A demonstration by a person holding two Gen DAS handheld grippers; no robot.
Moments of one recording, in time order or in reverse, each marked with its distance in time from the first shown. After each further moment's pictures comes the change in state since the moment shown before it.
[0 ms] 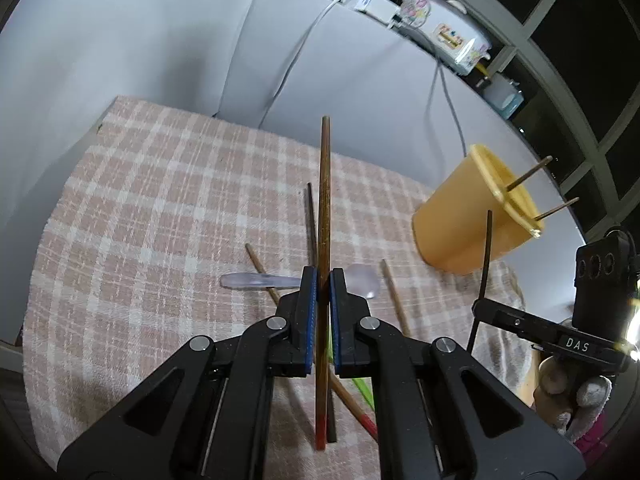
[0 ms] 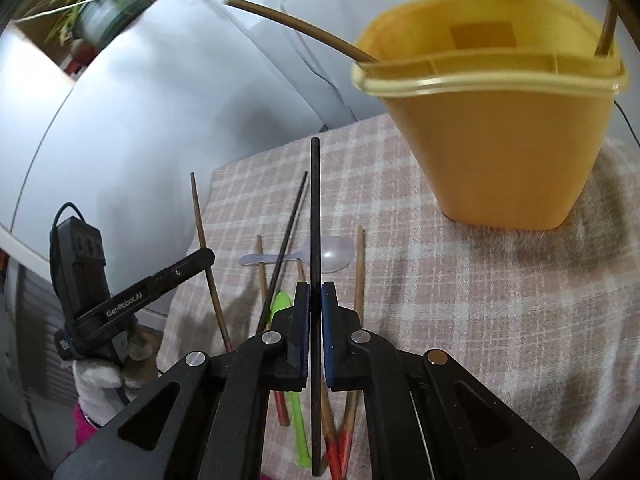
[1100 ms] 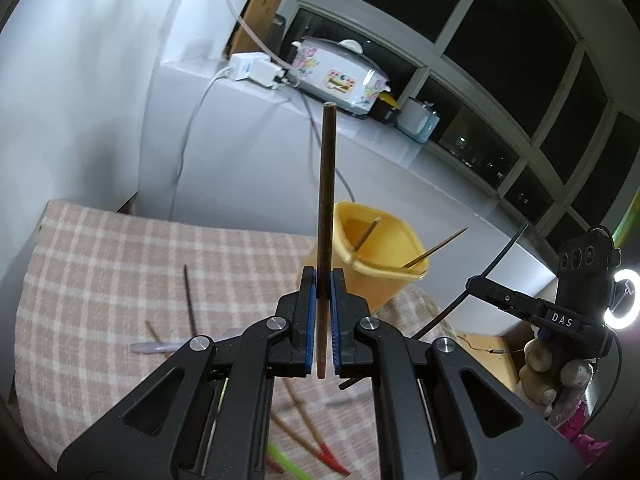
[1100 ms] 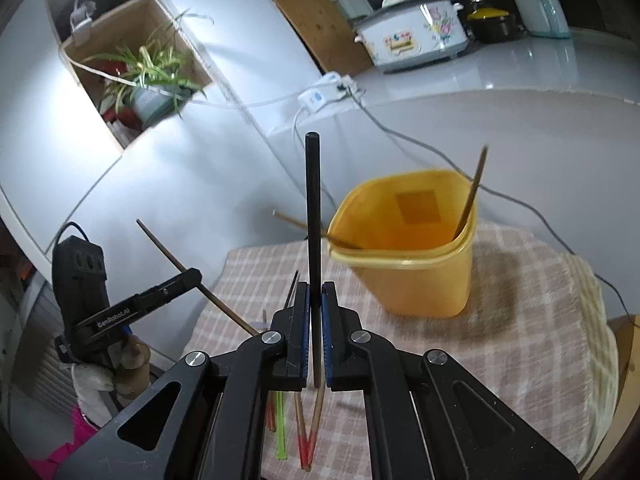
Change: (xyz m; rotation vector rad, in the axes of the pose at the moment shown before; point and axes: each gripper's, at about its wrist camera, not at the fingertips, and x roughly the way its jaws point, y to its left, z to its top) left arm -0.054 -0.107 0.034 0.157 -0.154 -0.198; right arm -0.138 -0.009 0.015 -0.075 -0.321 -0.037
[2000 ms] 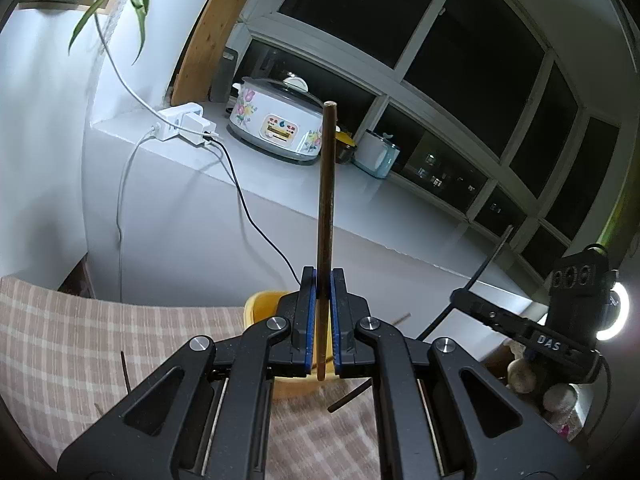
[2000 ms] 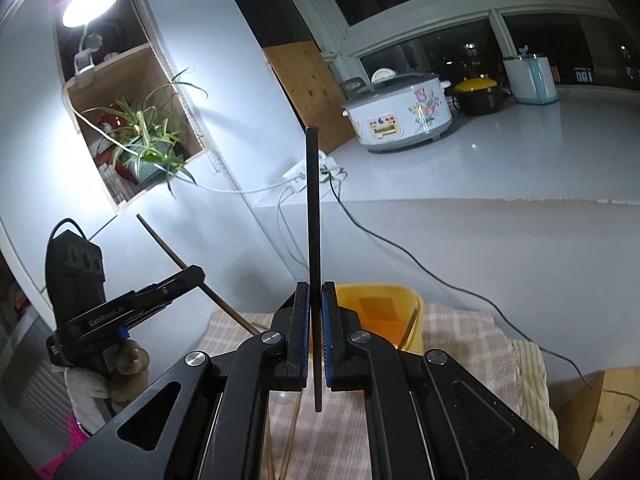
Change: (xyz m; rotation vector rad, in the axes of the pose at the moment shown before) left arm 0.037 -0.062 0.078 0.049 -0.096 -0.098; right arm -0.039 -0.011 0.072 -0.057 -0.172 -0.057
